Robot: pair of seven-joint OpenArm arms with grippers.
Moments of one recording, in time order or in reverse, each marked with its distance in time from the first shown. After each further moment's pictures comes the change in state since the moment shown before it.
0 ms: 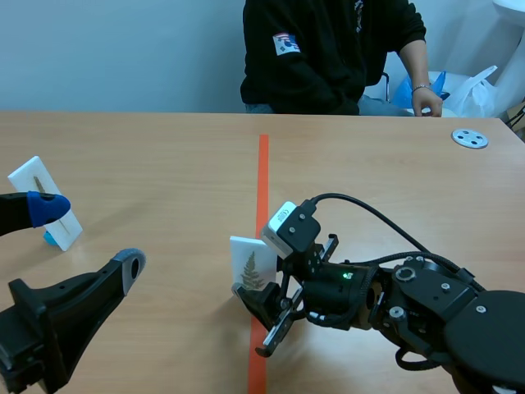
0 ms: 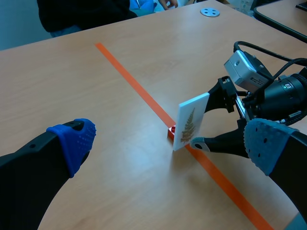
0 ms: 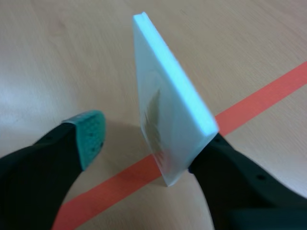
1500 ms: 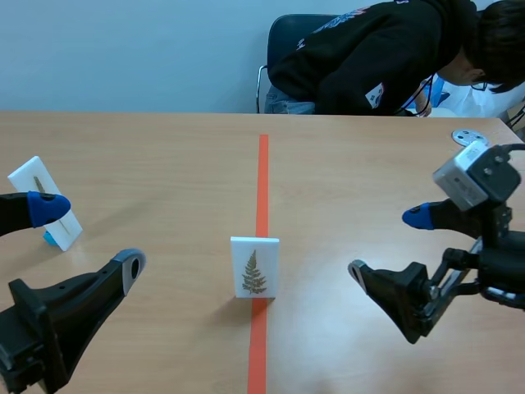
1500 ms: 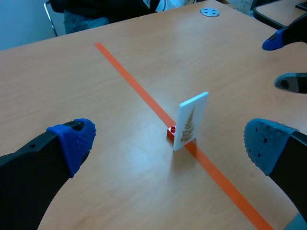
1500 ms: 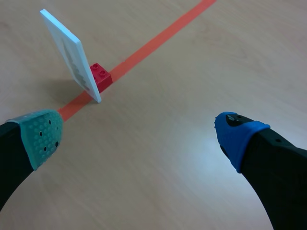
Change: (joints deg) left arm 0.0 0.0 0.0 0.0 0.0 0.0 0.0; right arm -23.6 18.1 28.5 30.2 16.5 3.0 -15.1
